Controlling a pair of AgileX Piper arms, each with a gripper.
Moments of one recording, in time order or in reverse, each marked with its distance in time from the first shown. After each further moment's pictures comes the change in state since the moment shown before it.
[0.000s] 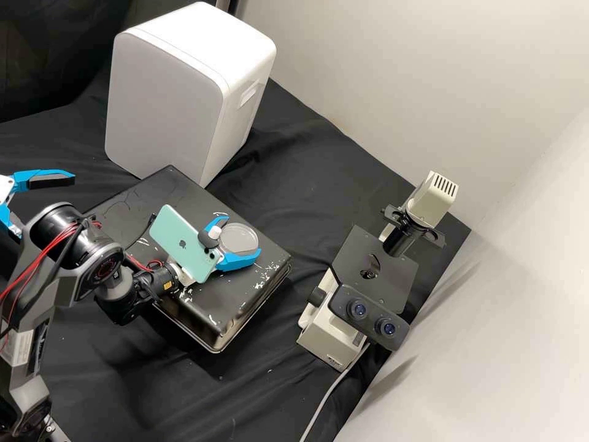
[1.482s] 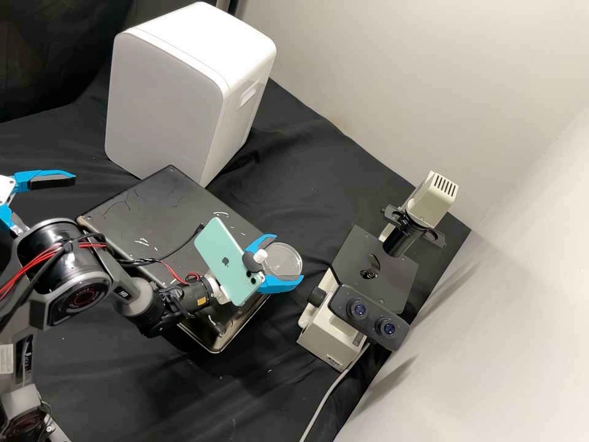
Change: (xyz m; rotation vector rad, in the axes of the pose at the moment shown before) left arm 0.001 -0.002 -0.002 -0.003 0.011 -0.011; right arm 0.007 0.085 0.028 0.084 -0.087 0.194
